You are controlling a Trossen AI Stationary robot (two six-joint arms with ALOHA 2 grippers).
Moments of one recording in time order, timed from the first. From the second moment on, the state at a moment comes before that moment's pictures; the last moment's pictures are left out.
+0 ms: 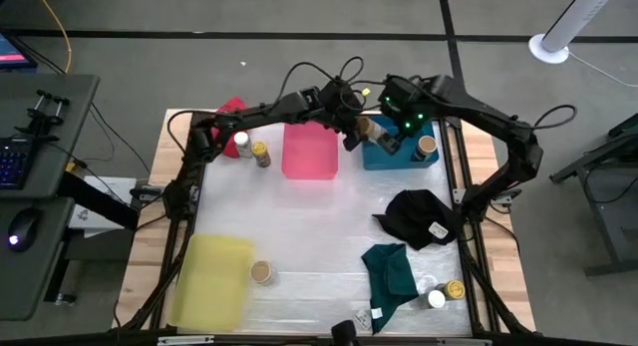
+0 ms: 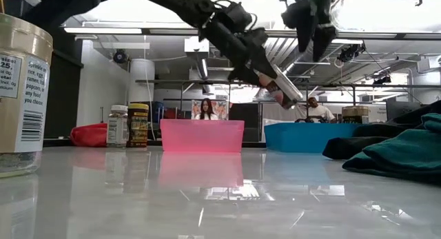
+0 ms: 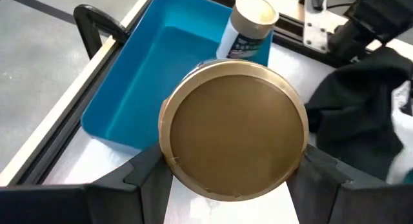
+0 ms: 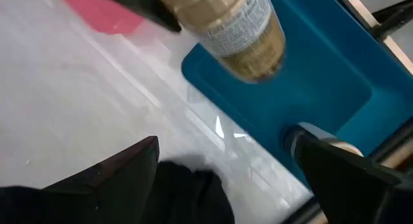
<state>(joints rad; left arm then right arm) 0.42 2.19 1.99 -0.51 0.22 -0.05 -0.51 1.55 1.66 -1.45 0.03 0.26</state>
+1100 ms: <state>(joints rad) 0.37 2.32 1.99 -0.40 0.06 0.08 -0.67 1.49 1.13 -0.78 0.08 0.77</state>
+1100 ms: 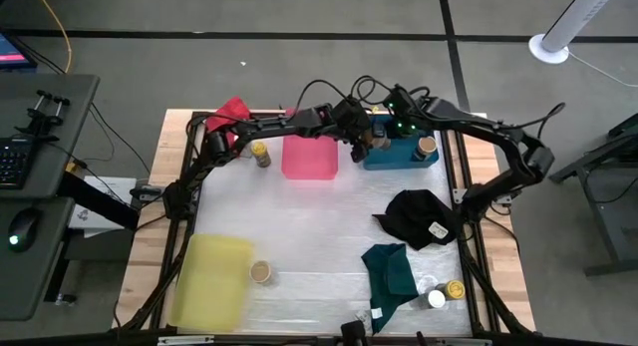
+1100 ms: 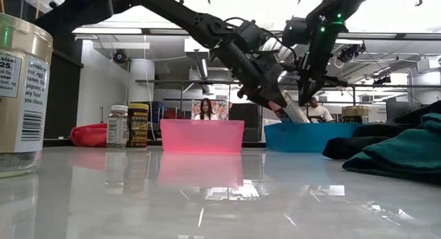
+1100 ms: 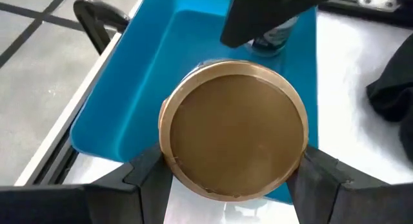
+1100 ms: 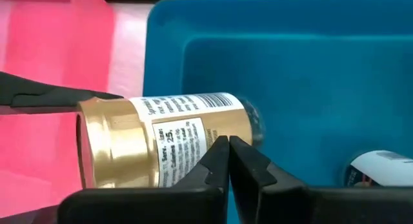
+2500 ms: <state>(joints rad) 0.36 2.34 1.99 -0.42 0.10 0.11 -0.69 1.57 1.13 -0.76 -0.08 0.68</state>
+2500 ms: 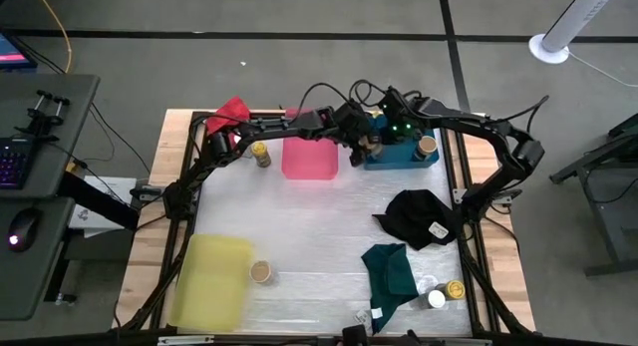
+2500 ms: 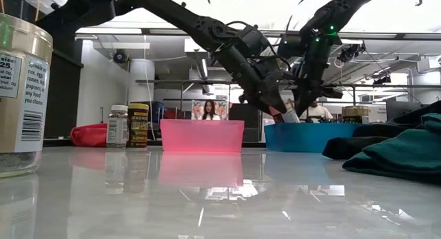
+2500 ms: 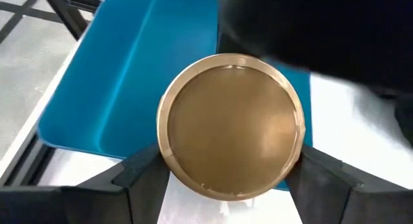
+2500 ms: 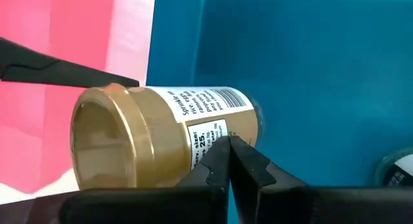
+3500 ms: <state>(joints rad) 0.43 2.20 1.99 -0.64 0.03 0.14 -0.78 1.39 1.13 -0.73 -0.16 0.56</state>
